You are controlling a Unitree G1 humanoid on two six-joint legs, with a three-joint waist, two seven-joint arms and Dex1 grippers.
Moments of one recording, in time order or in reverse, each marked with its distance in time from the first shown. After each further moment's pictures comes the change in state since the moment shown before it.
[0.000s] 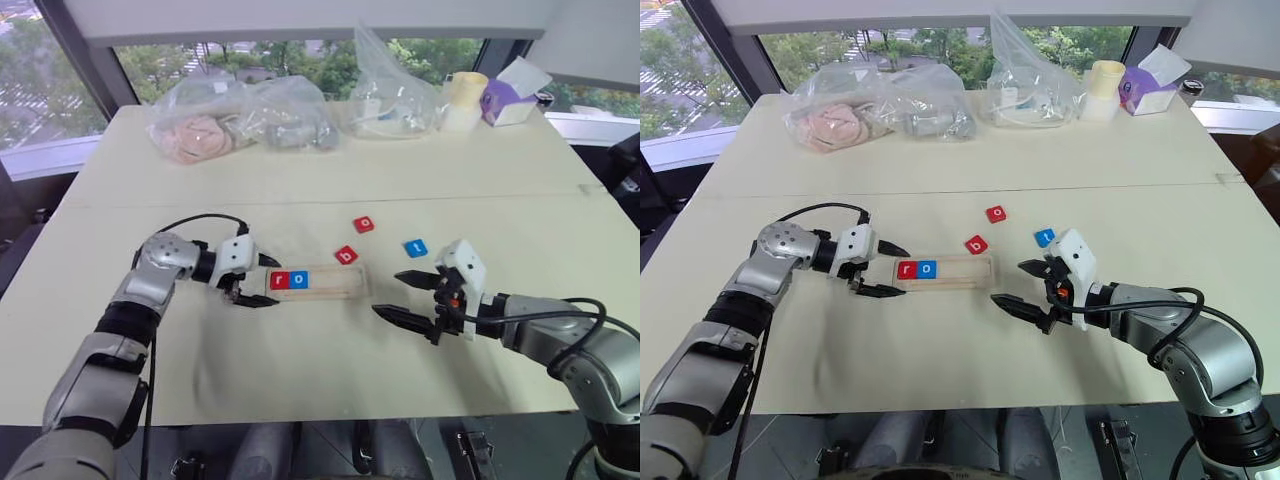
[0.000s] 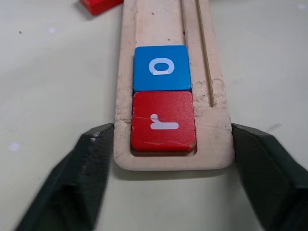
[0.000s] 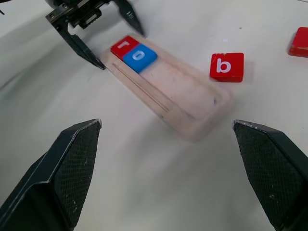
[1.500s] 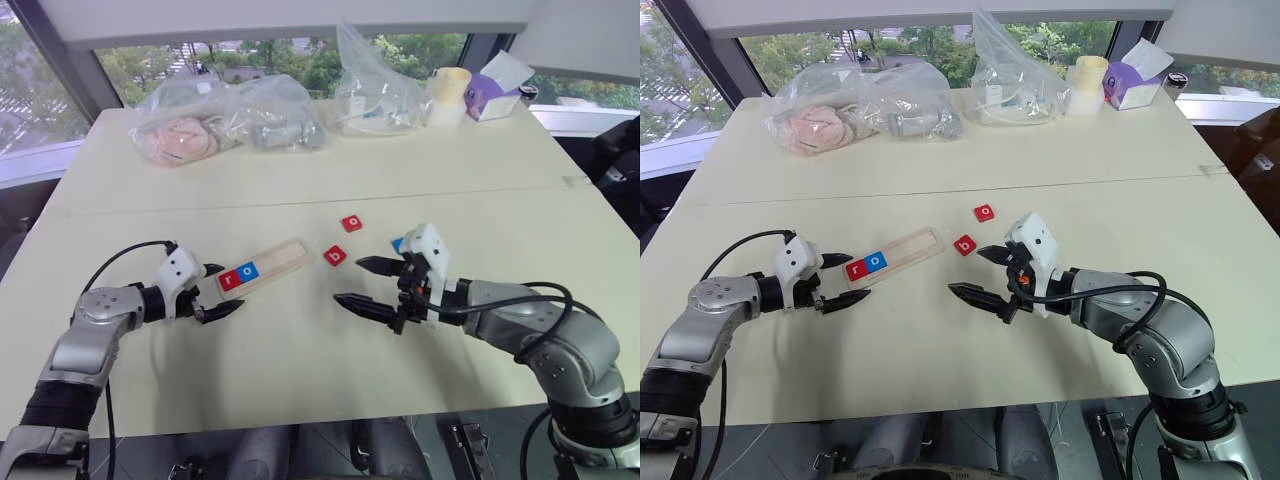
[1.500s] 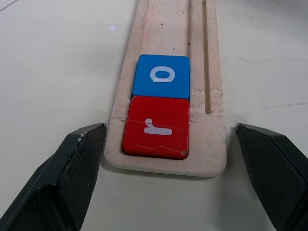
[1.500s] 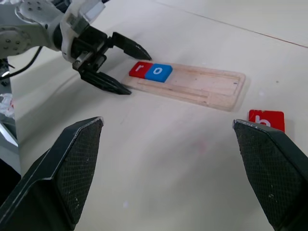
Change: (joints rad) left arm 0.480 0.146 0.260 -0.499 -0.193 0.392 0.387; right arm -0.161 0.129 0.100 -0.049 0.076 0.069 -0.110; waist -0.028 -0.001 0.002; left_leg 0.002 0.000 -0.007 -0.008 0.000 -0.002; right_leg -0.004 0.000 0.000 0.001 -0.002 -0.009
